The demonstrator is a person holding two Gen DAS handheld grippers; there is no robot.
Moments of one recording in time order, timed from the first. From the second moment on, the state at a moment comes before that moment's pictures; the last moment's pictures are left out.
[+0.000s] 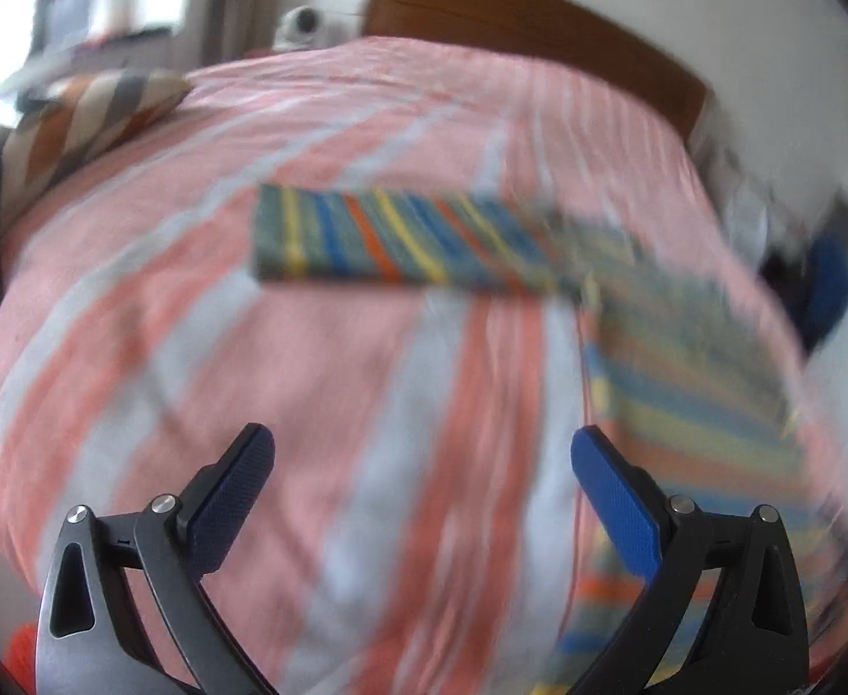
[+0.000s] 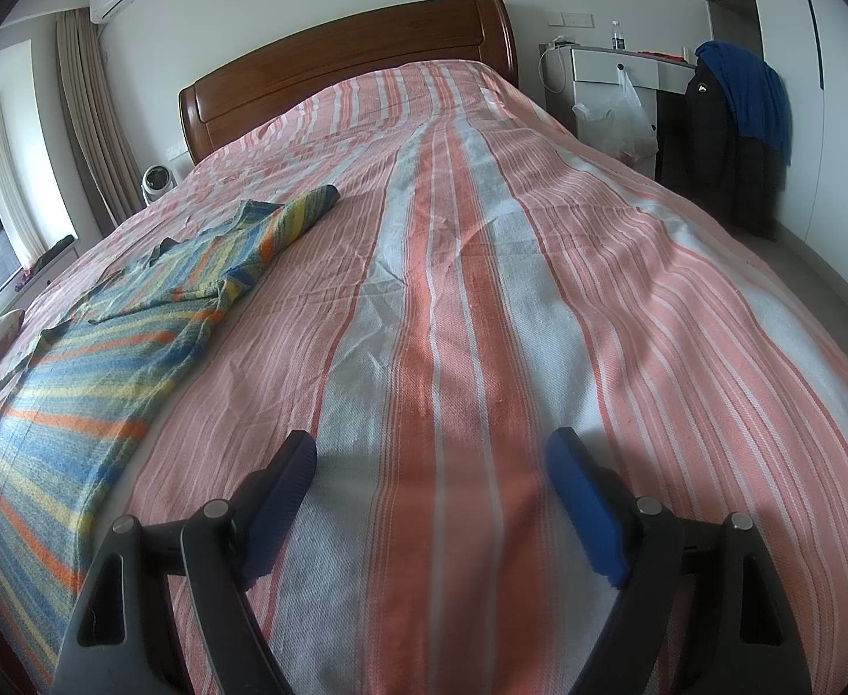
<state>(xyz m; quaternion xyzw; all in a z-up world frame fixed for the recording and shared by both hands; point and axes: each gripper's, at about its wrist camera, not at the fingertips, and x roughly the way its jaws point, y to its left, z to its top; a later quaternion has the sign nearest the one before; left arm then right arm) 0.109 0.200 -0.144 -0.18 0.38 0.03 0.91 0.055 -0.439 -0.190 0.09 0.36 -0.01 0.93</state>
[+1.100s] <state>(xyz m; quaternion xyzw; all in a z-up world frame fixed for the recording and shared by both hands) 0.328 -0.097 -0.060 0.00 0.45 -0.23 0.86 0.055 -0.438 -0.190 0.08 0.36 -0.01 0.93</state>
